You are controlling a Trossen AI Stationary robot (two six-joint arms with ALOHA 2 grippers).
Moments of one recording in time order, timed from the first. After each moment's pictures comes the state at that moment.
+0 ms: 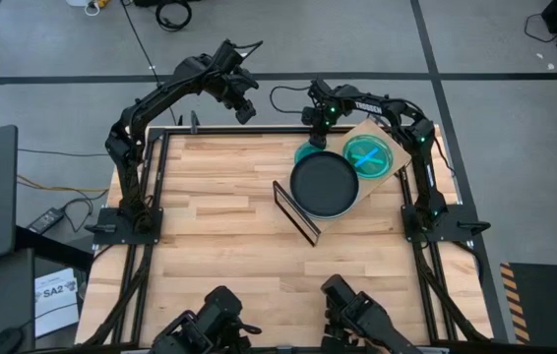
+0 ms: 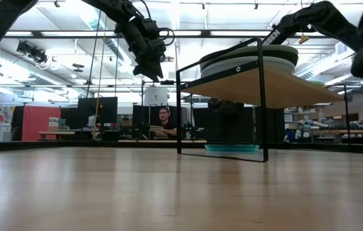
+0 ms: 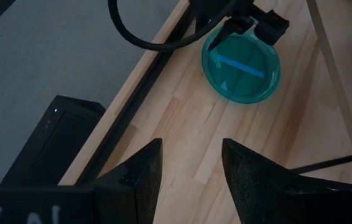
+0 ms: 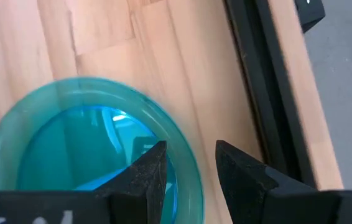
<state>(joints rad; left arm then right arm) 0.82 1.92 1.94 -1.03 0.31 0.20 -0.86 2.16 1.66 -0.78 -0.36 -0.56</state>
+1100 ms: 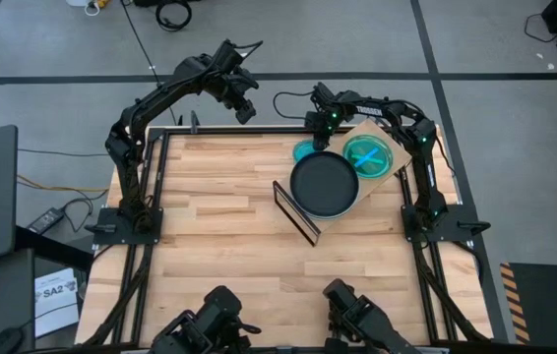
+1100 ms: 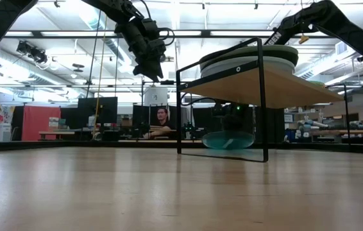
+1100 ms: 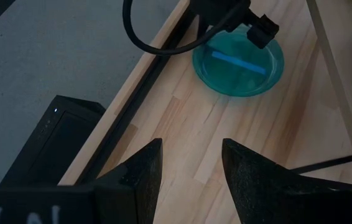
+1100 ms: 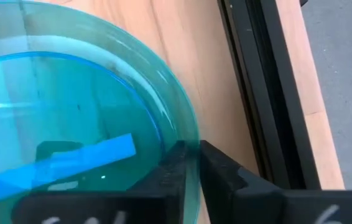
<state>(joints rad) 0.82 1.92 1.94 -1.03 0.31 0.20 -0.86 2.15 1.55 -0.69 -0.27 -0.58</state>
